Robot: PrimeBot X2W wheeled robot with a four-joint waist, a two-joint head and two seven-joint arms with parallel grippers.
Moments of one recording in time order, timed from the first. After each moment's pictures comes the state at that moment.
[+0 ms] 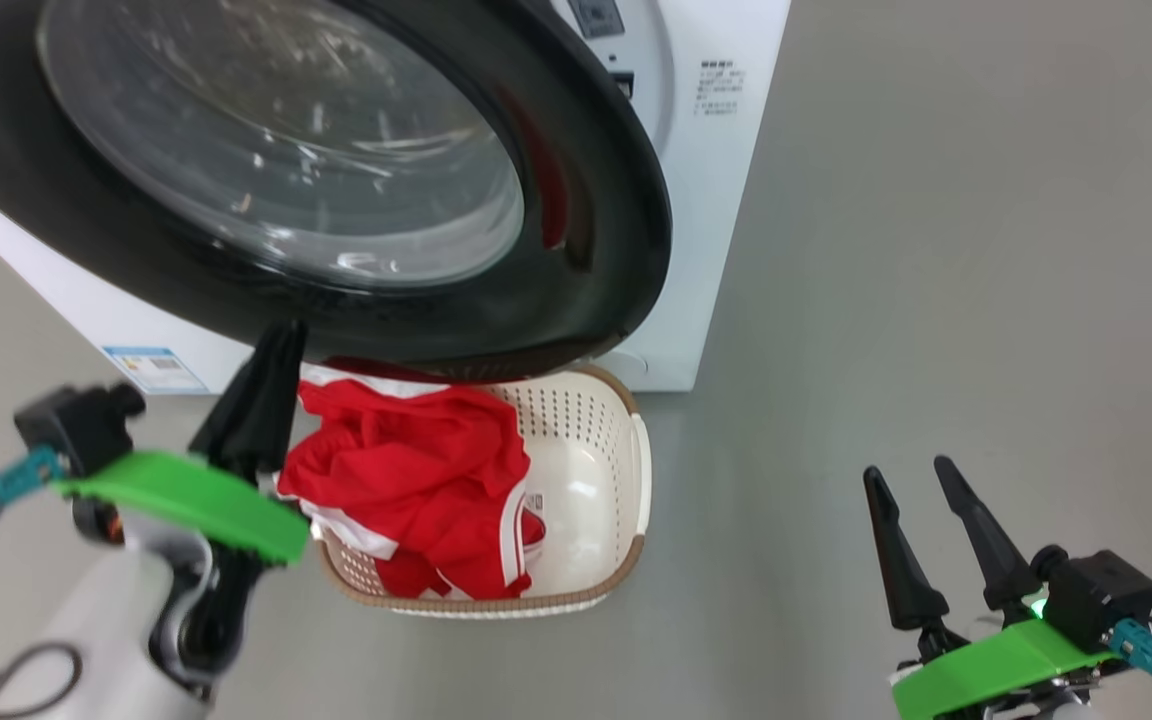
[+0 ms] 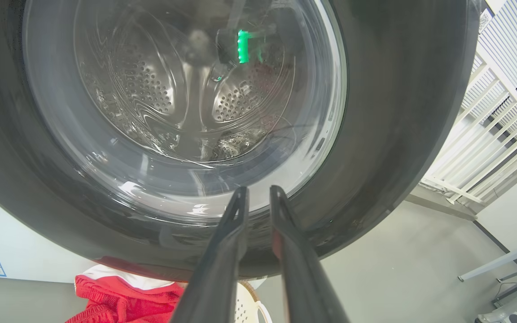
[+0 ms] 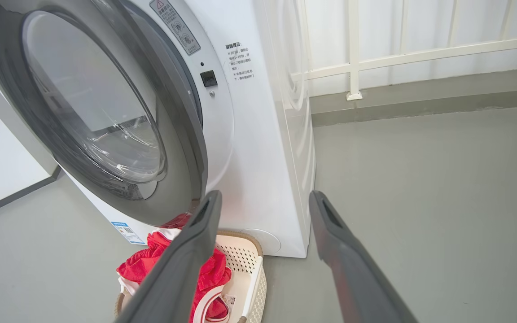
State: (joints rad) left arm -0.59 0.34 -0.46 0.48 -1.00 -0.13 -0.25; right arm -0.02 -0.05 0.06 0.18 0.38 0.12 -0.26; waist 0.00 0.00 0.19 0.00
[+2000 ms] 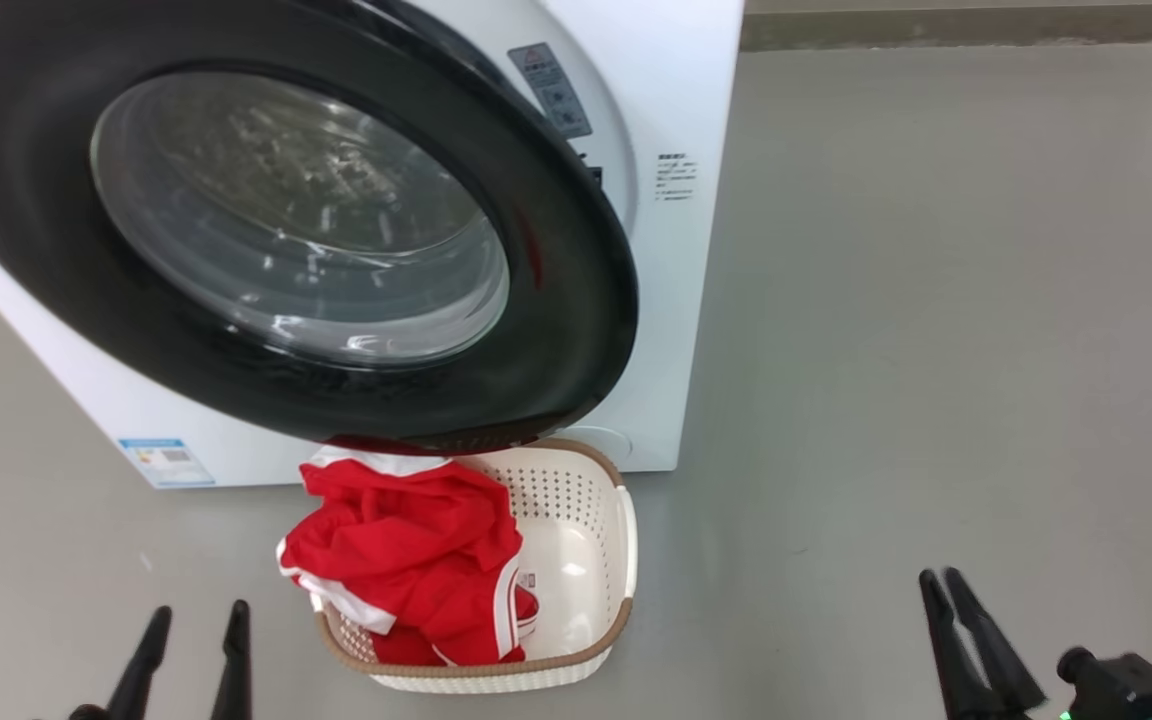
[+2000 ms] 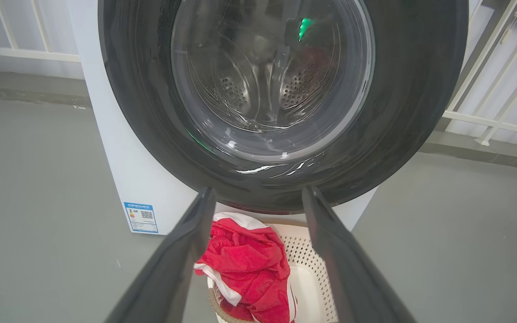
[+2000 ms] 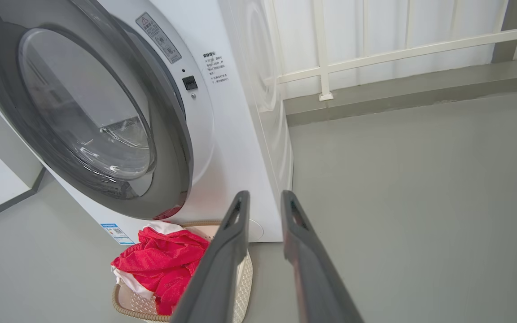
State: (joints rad) left arm 0.07 0.16 0.06 0.21 -0.36 -0.13 -0.25; right arm 0.17 -0.04 0.01 0.15 0.38 0.12 -0.26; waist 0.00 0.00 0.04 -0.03
